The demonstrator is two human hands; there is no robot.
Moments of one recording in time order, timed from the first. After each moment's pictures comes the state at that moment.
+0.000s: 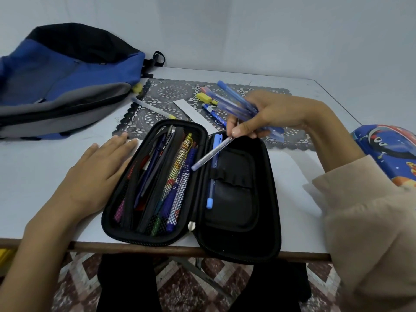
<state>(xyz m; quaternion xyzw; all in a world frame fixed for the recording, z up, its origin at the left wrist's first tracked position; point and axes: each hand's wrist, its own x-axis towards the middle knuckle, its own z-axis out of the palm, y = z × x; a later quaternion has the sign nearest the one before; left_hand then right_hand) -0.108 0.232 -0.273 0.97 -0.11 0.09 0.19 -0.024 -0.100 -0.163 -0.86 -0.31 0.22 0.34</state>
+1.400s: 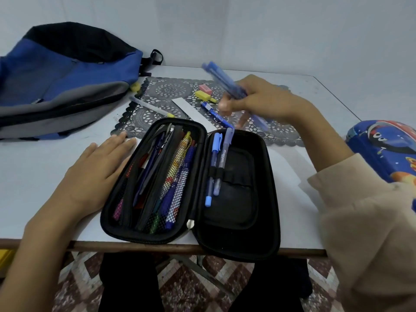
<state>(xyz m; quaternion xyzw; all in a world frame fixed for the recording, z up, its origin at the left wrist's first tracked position) -0.107 0.234 -0.274 0.97 -0.11 0.09 0.18 -0.022 -0.082 -0.165 -0.89 -0.25 0.07 0.38</state>
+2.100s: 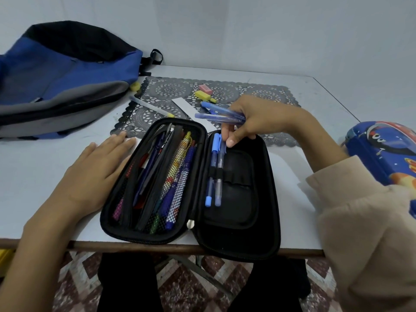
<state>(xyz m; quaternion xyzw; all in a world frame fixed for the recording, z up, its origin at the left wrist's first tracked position) -0.107 0.234 -0.273 0.97 -0.11 0.10 0.19 -0.020 -0.085 -0.178 -0.91 -0.30 0.16 0.25</state>
